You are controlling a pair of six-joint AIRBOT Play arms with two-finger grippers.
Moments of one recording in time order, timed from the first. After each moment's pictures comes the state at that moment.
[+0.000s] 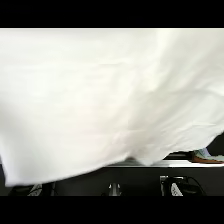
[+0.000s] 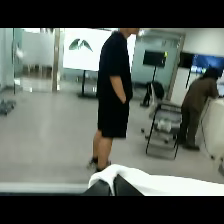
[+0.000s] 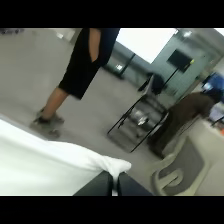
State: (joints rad) left arm 0.20 -0.74 1.77 1.16 -1.03 -1.53; right arm -0.17 -0.83 1.86 -1.27 1.13 0.84
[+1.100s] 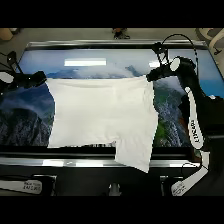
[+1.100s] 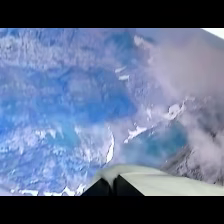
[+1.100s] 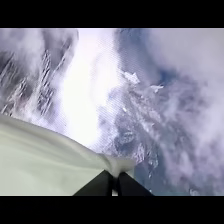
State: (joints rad) left arm 0.20 -1.58 1.44 1.08 -0.72 -1.46; right arm 0.06 -1.83 1.82 -1.33 0.87 1.03
